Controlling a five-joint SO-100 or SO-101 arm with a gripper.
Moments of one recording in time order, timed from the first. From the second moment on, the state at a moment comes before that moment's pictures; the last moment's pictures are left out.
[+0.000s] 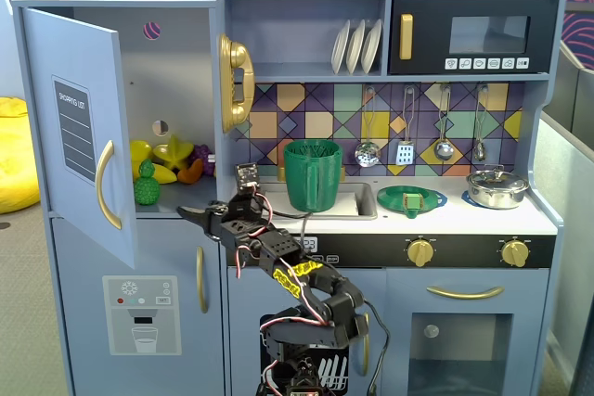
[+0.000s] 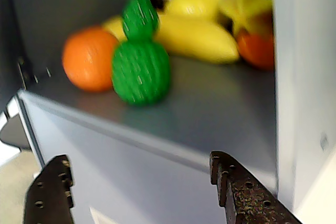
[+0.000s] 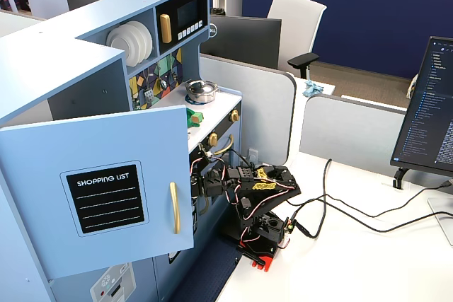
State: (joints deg) arm -40.2 153.9 145.3 2.0 -87.3
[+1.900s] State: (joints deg) arm -42.9 91.8 98.6 -13.0 -98.3
